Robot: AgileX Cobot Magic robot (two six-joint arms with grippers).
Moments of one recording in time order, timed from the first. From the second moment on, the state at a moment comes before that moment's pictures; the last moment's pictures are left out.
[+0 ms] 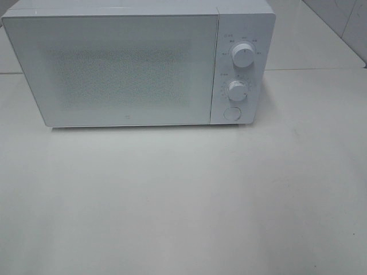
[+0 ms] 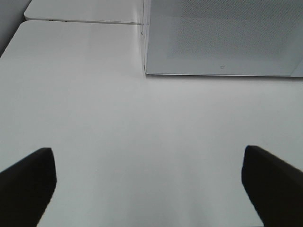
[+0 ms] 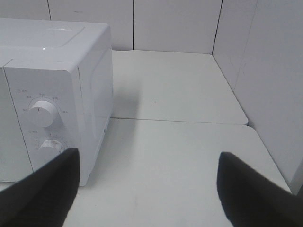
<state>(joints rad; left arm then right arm) -0.03 0.00 -0.52 -0.09 1.07 0.03 0.04 0.55 -0.40 -0.10 0.06 0.06</state>
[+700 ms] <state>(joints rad) -0.03 0.00 -0.52 -0.09 1.07 0.03 0.04 1.06 -0.39 -0.09 -0.51 0.02</state>
